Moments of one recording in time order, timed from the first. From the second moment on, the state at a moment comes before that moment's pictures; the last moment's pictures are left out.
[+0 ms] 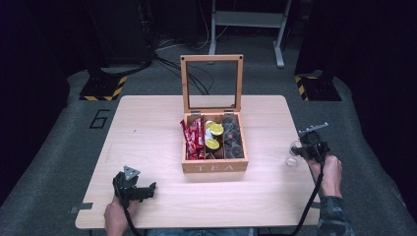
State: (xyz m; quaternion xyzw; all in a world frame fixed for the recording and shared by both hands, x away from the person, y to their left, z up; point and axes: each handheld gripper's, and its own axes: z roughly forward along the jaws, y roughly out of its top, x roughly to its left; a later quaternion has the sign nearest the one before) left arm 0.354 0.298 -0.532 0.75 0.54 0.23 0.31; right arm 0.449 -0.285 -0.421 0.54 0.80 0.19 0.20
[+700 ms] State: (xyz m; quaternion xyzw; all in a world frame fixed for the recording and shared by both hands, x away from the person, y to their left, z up) left arm 0.355 0.298 -0.532 0.74 0.54 0.24 0.31; right arm 0.419 -0.273 -0.399 0.52 0.78 0.25 0.23
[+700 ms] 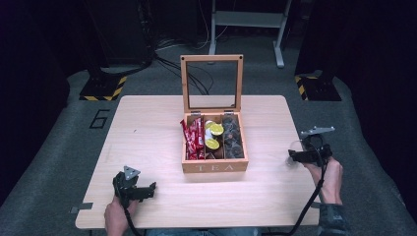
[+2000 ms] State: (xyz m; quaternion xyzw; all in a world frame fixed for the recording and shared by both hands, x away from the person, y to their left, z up) left arm 0.354 0.298 -0.532 0.75 0.54 0.24 0.31; right arm 0.354 -0.172 -0.508 0.45 0.82 0.32 0.17
